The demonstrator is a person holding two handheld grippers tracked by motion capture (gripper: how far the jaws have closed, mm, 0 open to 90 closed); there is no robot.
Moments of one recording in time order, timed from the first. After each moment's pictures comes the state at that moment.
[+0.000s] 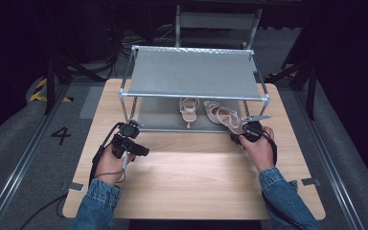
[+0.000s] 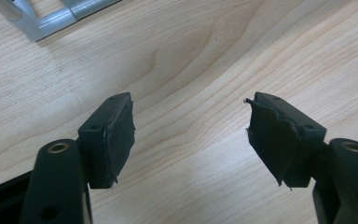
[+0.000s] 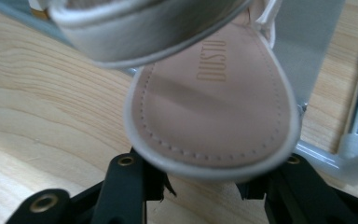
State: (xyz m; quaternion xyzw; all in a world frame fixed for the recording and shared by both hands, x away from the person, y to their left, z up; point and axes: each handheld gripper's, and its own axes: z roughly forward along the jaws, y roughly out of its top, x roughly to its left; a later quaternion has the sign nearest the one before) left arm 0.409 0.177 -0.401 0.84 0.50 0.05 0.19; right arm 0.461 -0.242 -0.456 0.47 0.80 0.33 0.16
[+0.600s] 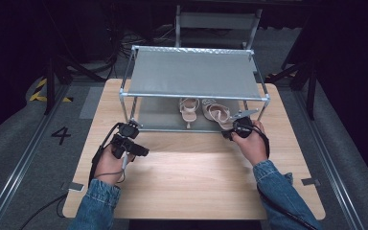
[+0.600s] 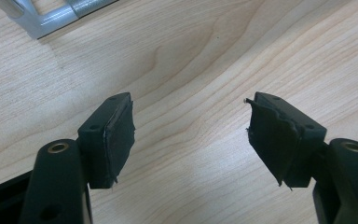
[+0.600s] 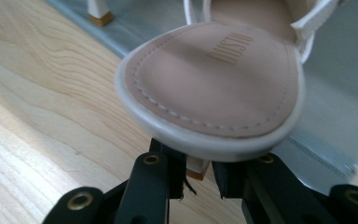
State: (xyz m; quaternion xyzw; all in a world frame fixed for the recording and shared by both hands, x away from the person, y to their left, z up) left arm 0.408 0.180 -0.402 0.84 0.51 0.05 0.19; right arm 0.474 -0.215 -0.445 0.39 0.85 0.33 0.14
